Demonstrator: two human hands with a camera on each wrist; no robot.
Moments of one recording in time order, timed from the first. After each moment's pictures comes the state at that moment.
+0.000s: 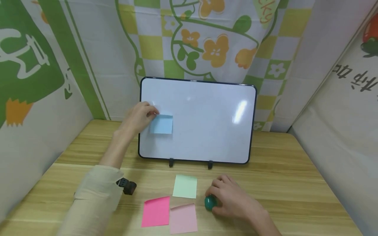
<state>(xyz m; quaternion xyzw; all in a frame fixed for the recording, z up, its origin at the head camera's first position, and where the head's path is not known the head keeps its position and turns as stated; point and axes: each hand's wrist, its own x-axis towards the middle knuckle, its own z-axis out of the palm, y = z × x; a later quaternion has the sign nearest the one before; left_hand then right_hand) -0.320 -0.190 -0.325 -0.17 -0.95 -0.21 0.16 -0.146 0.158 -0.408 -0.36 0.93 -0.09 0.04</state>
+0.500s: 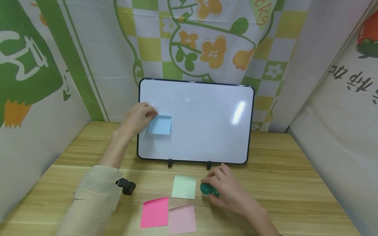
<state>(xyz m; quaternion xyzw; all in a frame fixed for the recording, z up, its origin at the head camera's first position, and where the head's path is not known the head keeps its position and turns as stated) -0.321 -0.190 -0.324 -0.17 -0.95 -0.21 0.16 -0.151 0.154 -0.408 -0.37 0.91 -0.13 -0.15</state>
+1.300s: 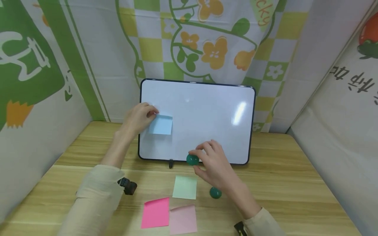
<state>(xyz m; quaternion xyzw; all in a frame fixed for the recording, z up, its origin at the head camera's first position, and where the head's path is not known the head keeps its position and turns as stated) -0.326 -0.191 -0.328 -0.17 -0.94 -0.21 0.18 -0.198 0.108 -0.372 -0.40 0.85 -0.14 -0.31</state>
